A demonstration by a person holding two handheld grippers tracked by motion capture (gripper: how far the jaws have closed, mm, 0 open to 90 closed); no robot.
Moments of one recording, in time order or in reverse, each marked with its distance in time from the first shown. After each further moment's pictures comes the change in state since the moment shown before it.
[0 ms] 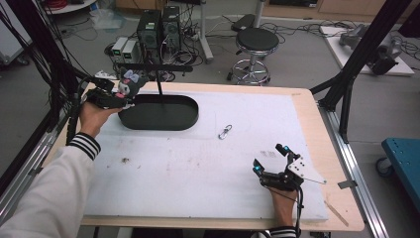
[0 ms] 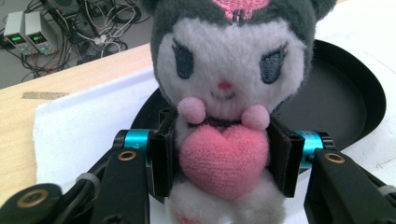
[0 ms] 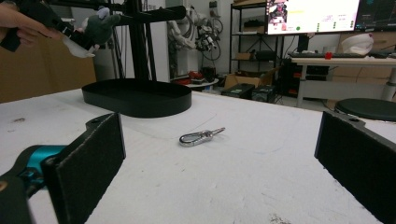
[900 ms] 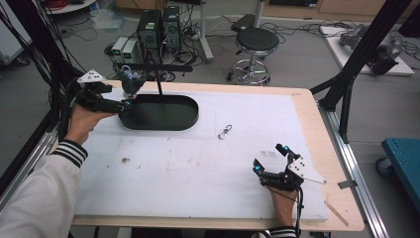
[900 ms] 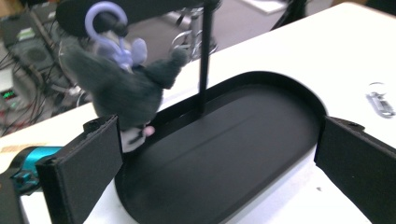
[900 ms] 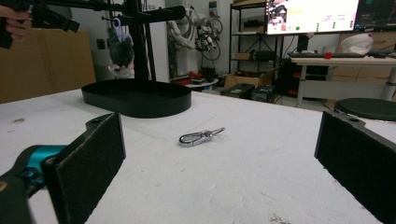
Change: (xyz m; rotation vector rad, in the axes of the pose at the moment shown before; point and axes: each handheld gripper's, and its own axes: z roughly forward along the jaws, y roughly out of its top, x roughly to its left) left arm 0.003 -0.011 -0.032 -0.222 -0.152 0.089; right arm 0.001 0.000 0.000 0.002 -0.003 0.011
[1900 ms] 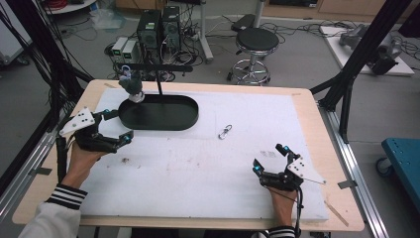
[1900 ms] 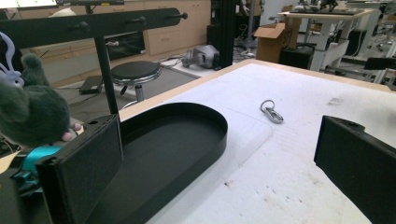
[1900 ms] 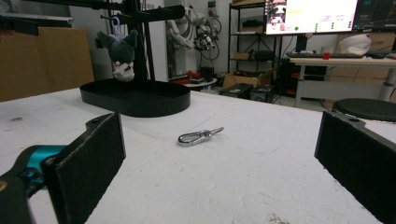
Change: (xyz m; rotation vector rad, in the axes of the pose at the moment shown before) left arm -0.053 -0.076 -0.036 -0.307 -0.213 0.079; right arm 0.000 0.000 0.000 -0.002 -0.007 -0.016
